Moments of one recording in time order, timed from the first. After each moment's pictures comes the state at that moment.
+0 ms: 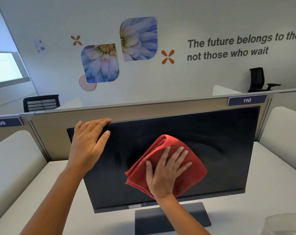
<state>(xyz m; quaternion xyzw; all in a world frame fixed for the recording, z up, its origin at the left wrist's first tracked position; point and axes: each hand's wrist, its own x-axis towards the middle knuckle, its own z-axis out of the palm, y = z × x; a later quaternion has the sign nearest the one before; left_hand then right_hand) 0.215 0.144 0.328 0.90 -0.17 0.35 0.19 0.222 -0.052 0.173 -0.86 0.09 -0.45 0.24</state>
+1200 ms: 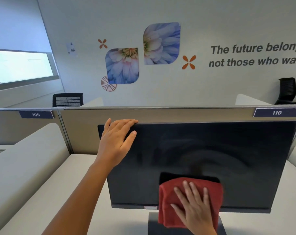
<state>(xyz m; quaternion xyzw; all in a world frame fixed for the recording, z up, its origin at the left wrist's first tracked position) 0.211 0.142 0.331 0.90 -0.17 0.34 0.21 0.190 -0.121 0.075 -0.92 -0.09 -0.38 -0.03</state>
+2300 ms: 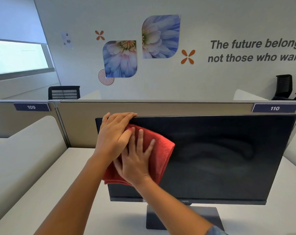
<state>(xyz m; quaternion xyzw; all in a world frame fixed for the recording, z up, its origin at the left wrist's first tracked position) 0.209 0.146 0.332 0.90 -0.18 0.33 0.22 0.234 0.066 0.214 -0.87 -0.14 -0.47 0.06</state>
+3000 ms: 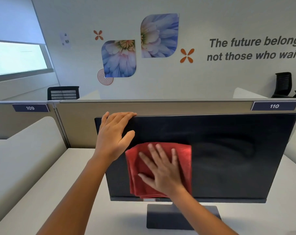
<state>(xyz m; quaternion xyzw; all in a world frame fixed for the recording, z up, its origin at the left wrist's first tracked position) 0.210 0.145 0.327 0.89 -0.20 0.36 0.21 0.223 -0.035 0.178 -0.84 -0.21 -0.49 -0.02</state>
